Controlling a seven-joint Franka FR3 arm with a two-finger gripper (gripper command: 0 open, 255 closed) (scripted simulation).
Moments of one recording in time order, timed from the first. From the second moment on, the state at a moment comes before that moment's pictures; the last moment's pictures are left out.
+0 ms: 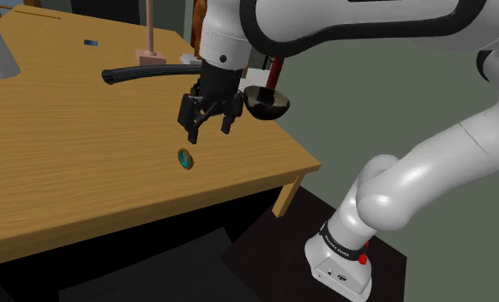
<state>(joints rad) 0.09 -0.41 0.44 -2.24 0.19 1.87 0.52</state>
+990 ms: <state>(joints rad) 0.08 -0.25 0.54 -2.24 0.13 2.03 0.66</state>
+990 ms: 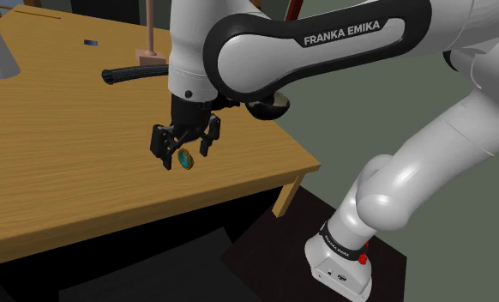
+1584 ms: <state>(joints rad) 0.08 -0.25 0.54 -2.24 0.13 2.03 0.66</state>
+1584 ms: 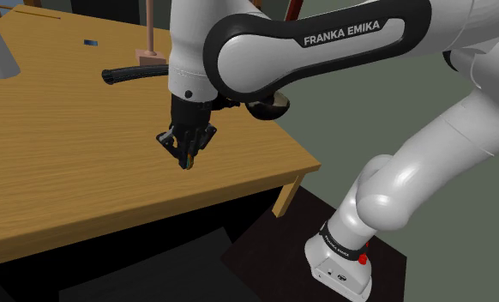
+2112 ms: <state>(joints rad) 0.08 -0.25 0.54 -2.21 0.13 2.00 0.66</state>
